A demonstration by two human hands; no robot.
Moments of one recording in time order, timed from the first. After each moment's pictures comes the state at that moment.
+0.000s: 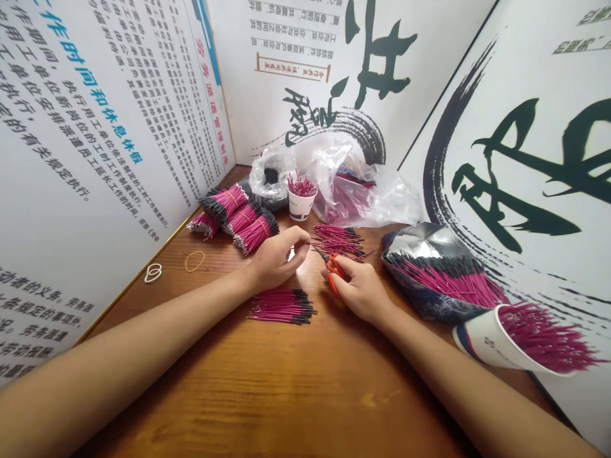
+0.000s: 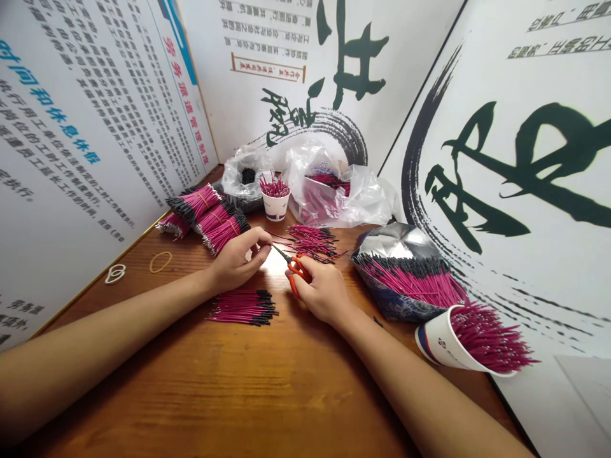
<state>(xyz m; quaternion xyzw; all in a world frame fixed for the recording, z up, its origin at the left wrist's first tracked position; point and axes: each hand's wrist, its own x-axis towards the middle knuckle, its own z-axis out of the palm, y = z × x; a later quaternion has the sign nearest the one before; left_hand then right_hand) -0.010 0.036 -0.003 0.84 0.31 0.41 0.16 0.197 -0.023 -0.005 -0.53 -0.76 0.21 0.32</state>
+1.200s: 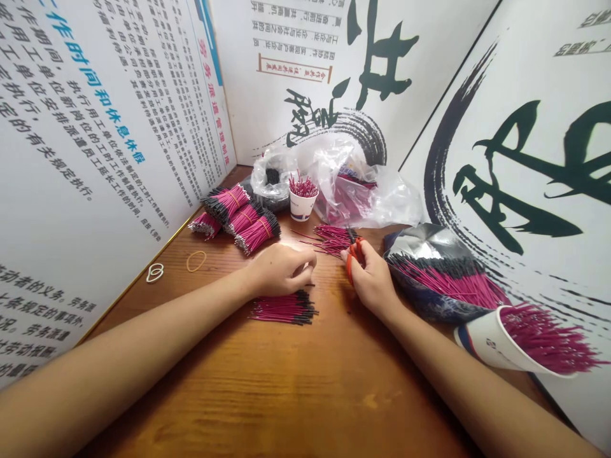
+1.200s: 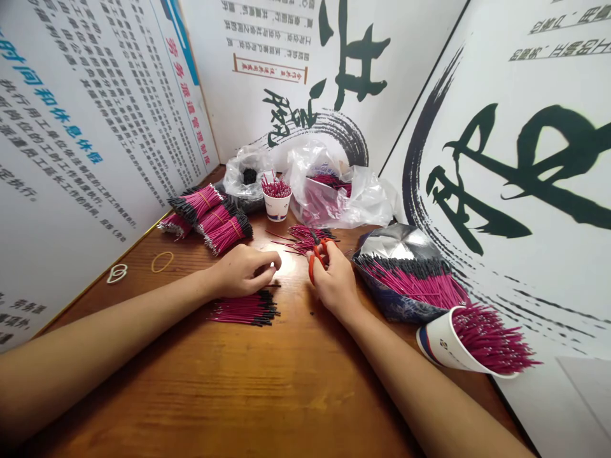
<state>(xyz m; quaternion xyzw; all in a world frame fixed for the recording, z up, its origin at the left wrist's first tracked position) -0.012 0.029 0.008 0.92 0.29 0.23 0.10 0.202 -0.011 -0.004 -0.58 -0.65 0.21 0.43</state>
